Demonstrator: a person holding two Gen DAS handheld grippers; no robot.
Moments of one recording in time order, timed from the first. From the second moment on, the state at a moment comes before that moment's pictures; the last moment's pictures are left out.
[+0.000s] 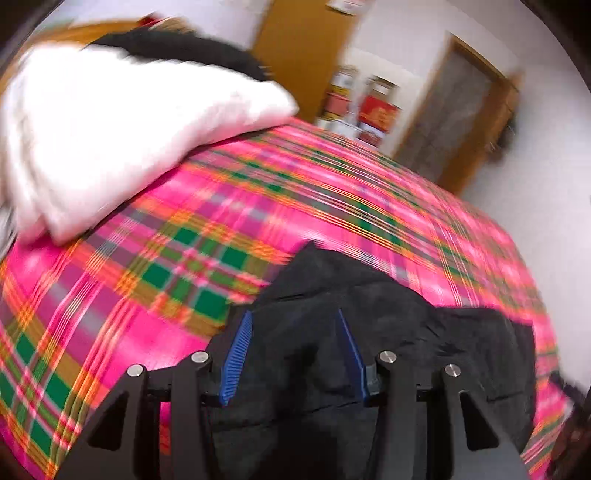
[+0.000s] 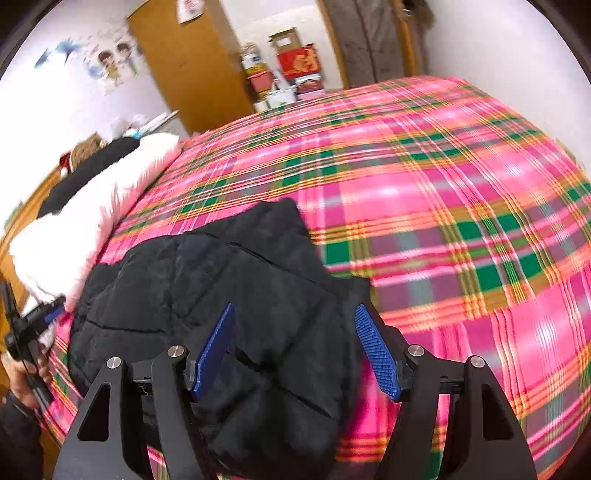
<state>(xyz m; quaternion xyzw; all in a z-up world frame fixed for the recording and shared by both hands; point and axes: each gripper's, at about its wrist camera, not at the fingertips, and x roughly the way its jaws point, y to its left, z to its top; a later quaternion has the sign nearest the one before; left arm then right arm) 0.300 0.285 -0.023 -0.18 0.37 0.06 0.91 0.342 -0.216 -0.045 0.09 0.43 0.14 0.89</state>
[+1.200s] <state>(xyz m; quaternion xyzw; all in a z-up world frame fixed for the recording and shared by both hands) 0.110 0.125 0.056 -0.10 0.37 0.03 0.92 0.147 -0.204 0.008 0.03 0.42 0.19 0.89</state>
